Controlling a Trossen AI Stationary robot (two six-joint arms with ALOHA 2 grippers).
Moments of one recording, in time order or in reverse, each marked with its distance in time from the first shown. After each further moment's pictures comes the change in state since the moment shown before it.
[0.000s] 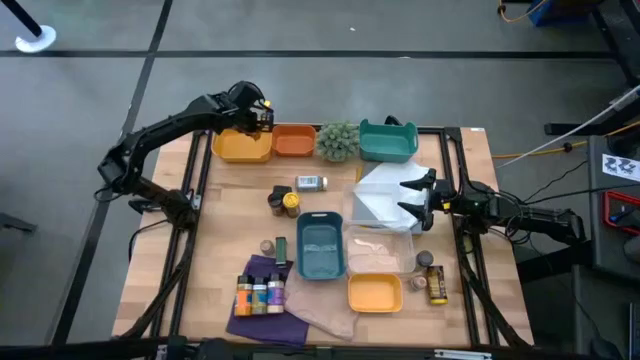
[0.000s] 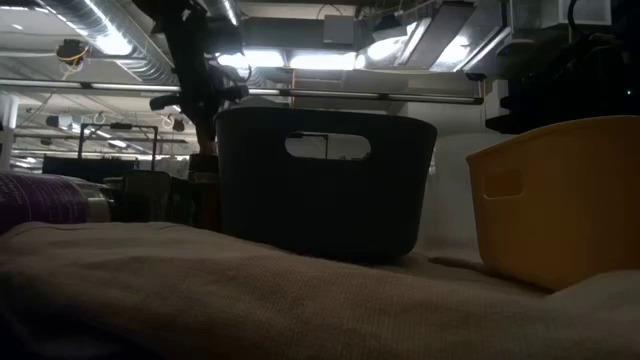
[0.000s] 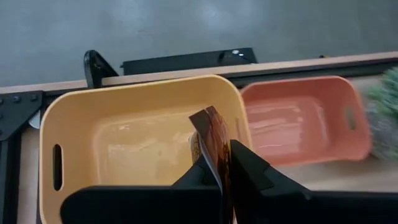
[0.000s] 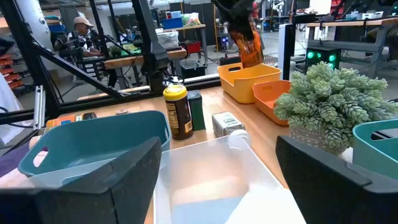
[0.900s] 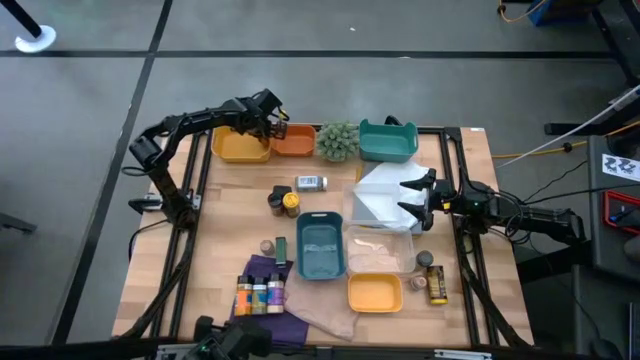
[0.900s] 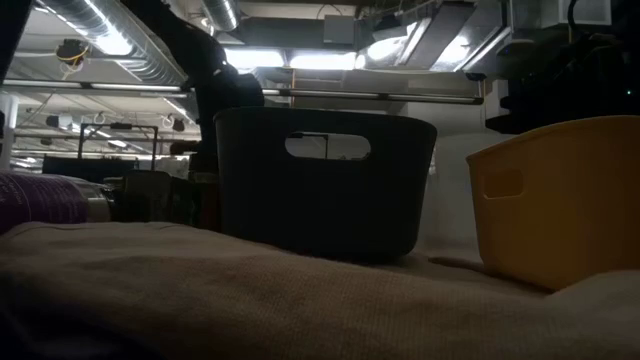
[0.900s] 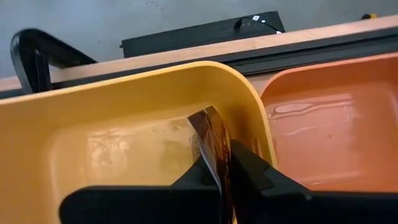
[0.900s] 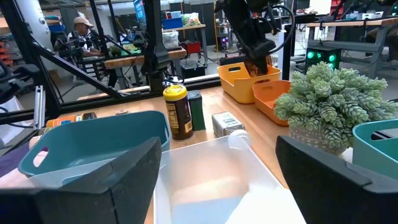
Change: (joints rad) left arm 0.026 0.287 -0.001 0.151 0.014 0.074; right arm 0.000 0.000 0.000 0.000 0.000 0.000
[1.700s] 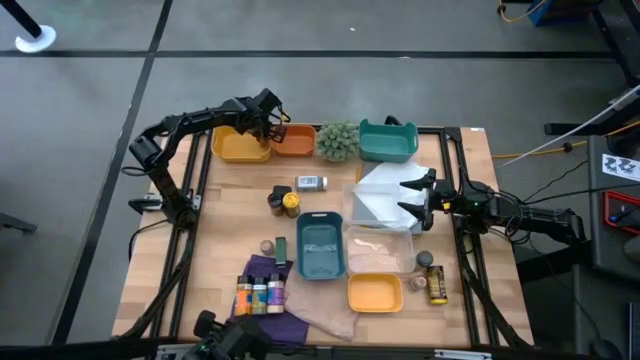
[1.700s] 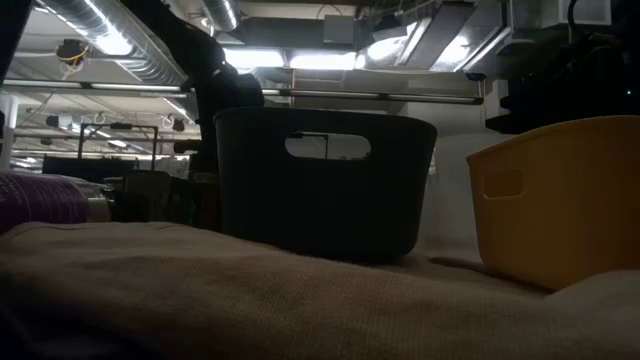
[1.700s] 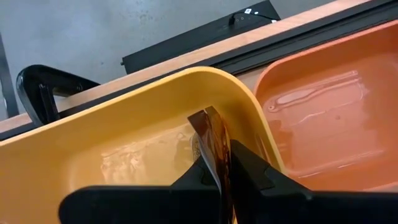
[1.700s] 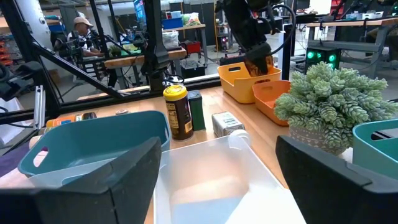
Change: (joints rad) left arm 0.004 0.000 0.000 0.006 -0.001 0.162; right arm 0.000 0.000 0.000 -0.001 0.000 0.000
